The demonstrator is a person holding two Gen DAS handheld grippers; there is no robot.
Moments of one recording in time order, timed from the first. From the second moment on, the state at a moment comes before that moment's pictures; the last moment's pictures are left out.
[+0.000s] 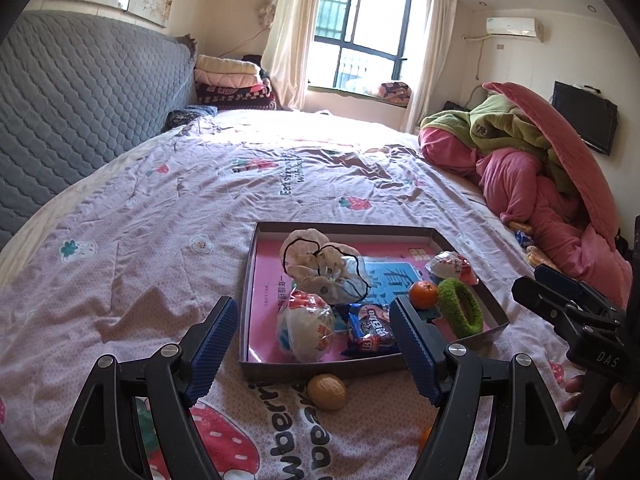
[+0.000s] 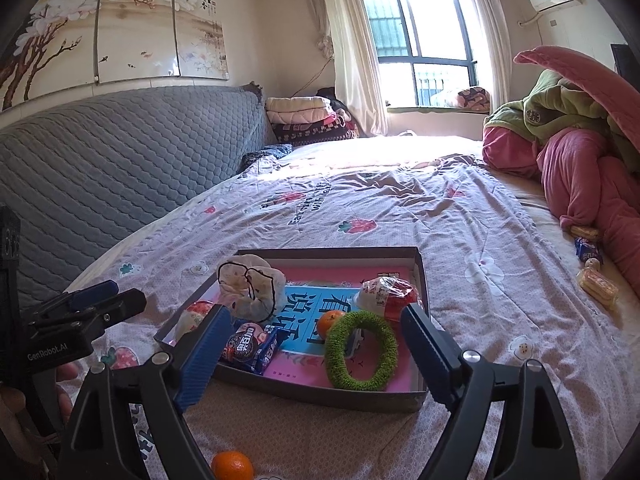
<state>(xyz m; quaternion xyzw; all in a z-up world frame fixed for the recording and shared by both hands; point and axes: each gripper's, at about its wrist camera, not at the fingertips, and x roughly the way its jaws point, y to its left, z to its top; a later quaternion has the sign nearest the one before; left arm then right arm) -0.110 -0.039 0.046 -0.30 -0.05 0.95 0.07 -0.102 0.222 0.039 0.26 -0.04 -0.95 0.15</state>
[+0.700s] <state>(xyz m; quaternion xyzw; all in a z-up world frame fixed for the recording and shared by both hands) -0.115 -0.031 0.004 -0.38 -0.03 0.92 0.08 -0.090 0.209 0.024 0.29 -0.02 -0.94 0.18</state>
